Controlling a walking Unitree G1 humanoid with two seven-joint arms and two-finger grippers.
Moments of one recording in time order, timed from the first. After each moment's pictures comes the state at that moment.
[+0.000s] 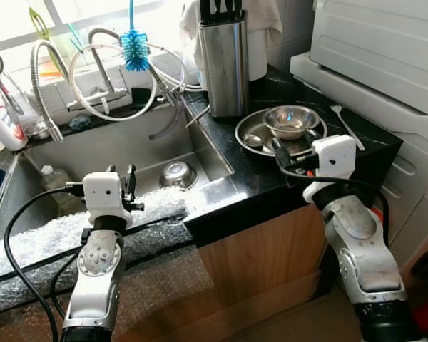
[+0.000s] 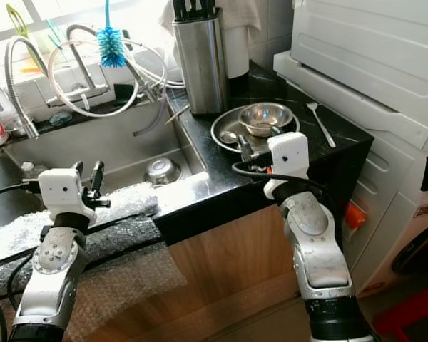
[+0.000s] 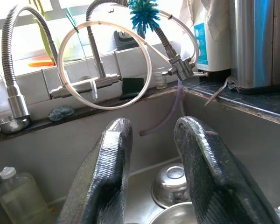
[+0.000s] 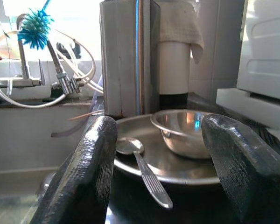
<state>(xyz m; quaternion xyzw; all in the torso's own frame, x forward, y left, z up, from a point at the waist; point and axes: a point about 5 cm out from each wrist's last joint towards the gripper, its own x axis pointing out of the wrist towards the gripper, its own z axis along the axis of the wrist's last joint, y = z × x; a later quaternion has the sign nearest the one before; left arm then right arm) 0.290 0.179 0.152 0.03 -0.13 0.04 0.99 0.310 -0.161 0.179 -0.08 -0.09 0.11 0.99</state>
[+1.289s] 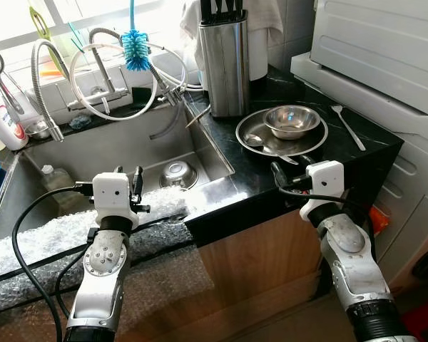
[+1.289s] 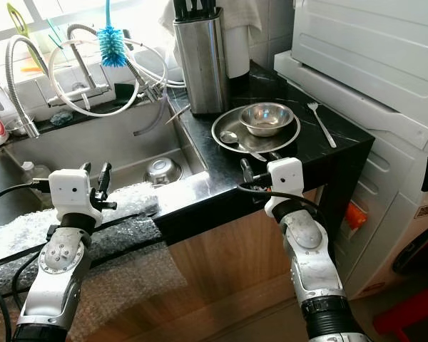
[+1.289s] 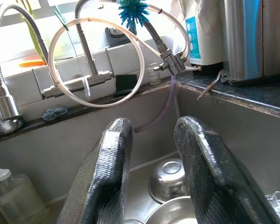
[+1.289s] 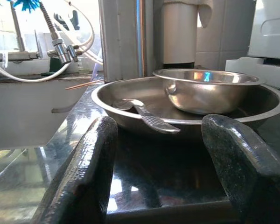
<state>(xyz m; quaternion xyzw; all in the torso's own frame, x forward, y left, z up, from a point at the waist) 0.291 0.171 0.150 0.05 -0.13 0.02 0.99 0.324 -0.169 0.138 -0.08 -0.06 0.12 0.99</state>
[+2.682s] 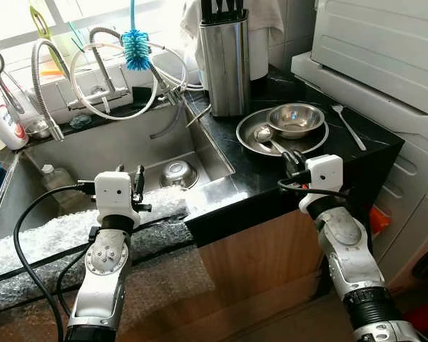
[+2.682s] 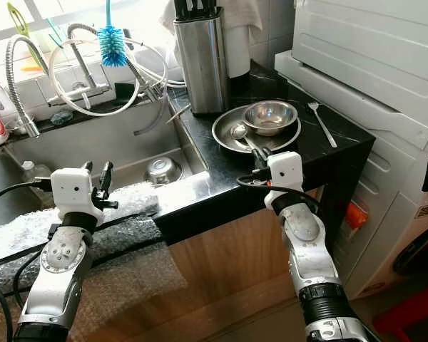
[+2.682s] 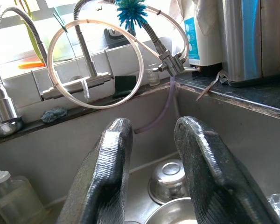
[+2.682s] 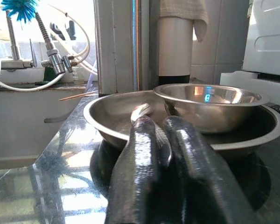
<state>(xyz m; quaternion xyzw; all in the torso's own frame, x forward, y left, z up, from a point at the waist) 0.292 0.169 0.152 0.05 -0.13 0.02 0.99 0.335 -0.169 0.144 -0.09 -0.08 0.11 0.99</state>
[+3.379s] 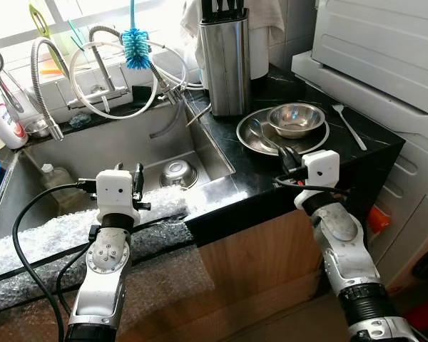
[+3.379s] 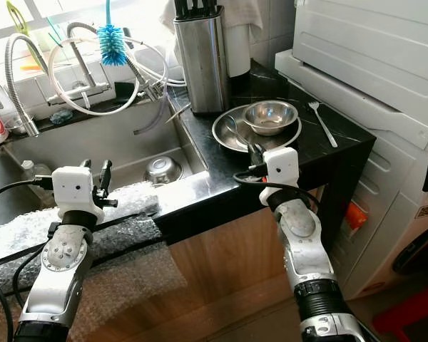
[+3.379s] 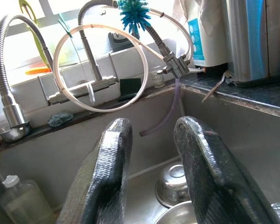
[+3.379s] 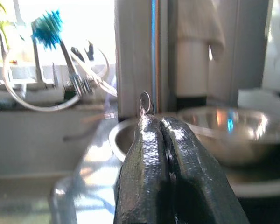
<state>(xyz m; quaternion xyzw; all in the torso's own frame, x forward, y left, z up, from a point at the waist) 0.293 0.169 0.155 0.07 -0.14 0.03 0.99 0.338 -0.152 0.164 -0.07 -0.12 0.15 0.98</state>
